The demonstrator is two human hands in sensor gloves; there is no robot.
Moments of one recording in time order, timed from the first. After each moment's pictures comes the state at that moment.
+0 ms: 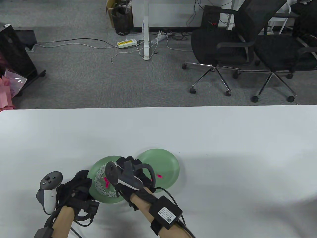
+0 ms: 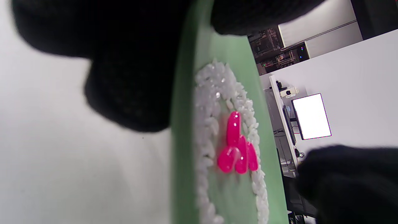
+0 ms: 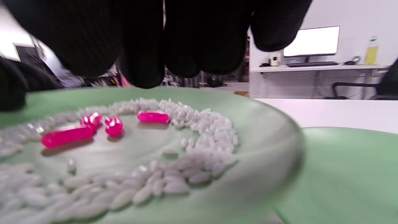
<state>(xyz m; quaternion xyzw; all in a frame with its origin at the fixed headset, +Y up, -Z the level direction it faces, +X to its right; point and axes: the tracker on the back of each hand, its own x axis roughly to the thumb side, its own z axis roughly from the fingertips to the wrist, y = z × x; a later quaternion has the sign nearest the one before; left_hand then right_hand) -0.349 -0.775 -0.273 -0.14 0.19 0.55 0.80 -0.128 -0.689 -0.308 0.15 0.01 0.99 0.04</state>
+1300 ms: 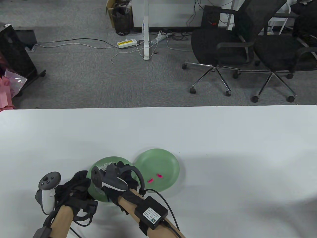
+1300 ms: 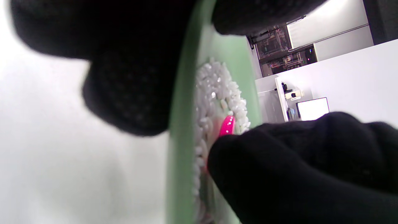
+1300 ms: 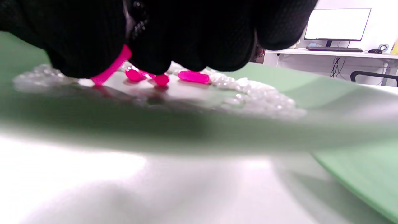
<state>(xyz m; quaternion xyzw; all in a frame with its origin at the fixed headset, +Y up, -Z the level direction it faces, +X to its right) -0.357 -0.783 -0.275 -0.15 0.20 0.56 0.79 -0.163 -0.710 -0.305 0.19 0.06 0.98 0.01</state>
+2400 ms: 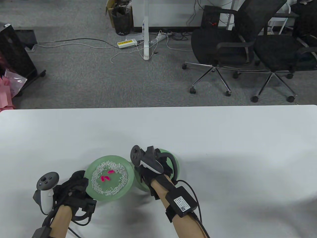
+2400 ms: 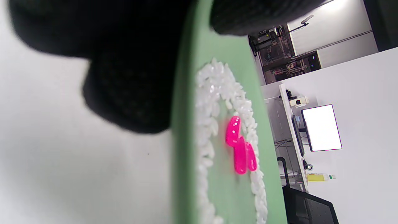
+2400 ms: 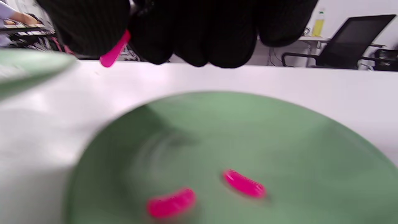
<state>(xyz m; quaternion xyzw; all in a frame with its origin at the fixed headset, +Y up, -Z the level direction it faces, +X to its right) -0.368 -0.788 -0.276 -0.14 0.22 0.56 0.79 -0.035 -0.713 -0.361 0.06 0.09 0.99 0.01</state>
